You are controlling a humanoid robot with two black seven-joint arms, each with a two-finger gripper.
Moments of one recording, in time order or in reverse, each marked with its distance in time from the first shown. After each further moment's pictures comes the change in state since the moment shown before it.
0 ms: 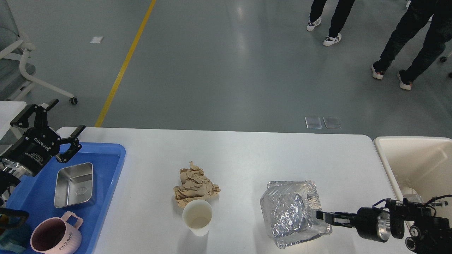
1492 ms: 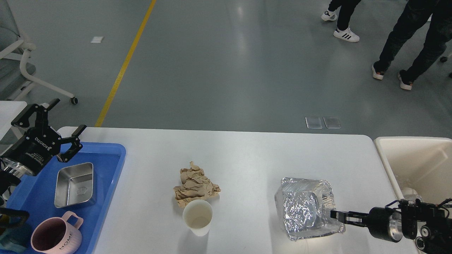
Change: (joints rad) left arm -0.002 -0.003 -0.001 0.000 0.000 -0.011 0.000; right arm -0.004 -0.007 -0.009 -0.094 0.023 0.002 0.002
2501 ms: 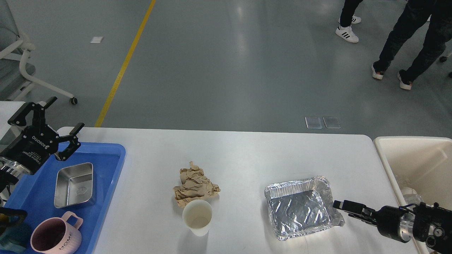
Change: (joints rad) left arm 0.002 0.003 -0.018 0.000 0.000 -0.013 0.002; right arm -0.030 -0.060 0.005 0.032 0.299 0.013 -0.003
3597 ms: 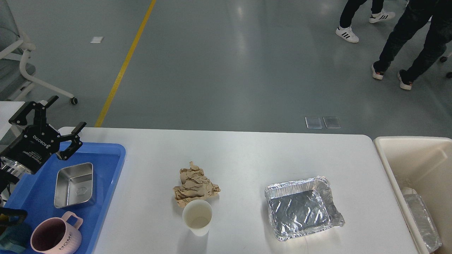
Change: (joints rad) left arm -0.002 -0.003 -0.005 0.000 -0.002 -0.034 0.000; right arm -0.008 -0.616 0.092 0.227 0.920 0.056 0.013
